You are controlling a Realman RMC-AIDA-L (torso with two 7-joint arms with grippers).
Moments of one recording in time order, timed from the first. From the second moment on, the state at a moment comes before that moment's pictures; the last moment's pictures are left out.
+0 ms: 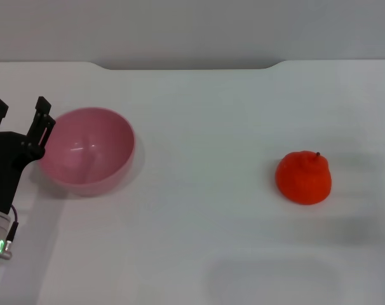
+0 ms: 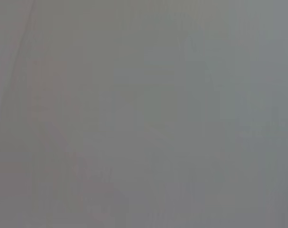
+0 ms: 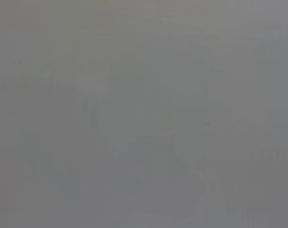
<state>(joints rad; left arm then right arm) -0.32 -2.07 -0.12 -0.32 1.58 1.48 -0.18 0.41 2.07 0.14 0.14 -1.37 -1.33 0.06</state>
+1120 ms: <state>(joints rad) -0.36 -2.05 -0.13 -0.30 1.58 1.52 -0.21 0.42 2.08 0.14 0.15 -1.37 -1.26 0.06</state>
